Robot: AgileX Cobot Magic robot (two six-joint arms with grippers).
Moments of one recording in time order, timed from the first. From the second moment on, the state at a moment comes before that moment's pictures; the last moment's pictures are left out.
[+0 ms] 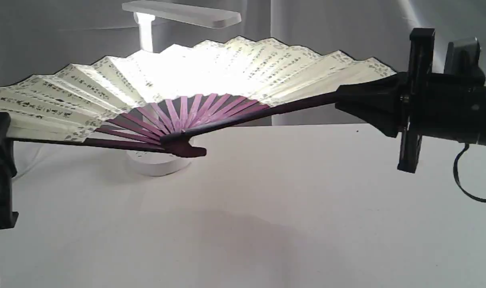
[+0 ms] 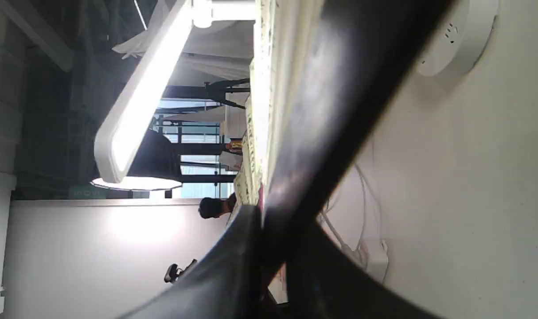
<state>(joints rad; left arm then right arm) -0.45 1.45 -0.40 -0.69 -1.15 -1.19 -0.09 1.66 -0.95 1.75 1.11 -0.70</state>
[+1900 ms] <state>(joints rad) -0.45 1.45 -0.40 -0.68 -1.15 -1.19 -0.09 1.66 -0.95 1.75 1.10 -0.70</state>
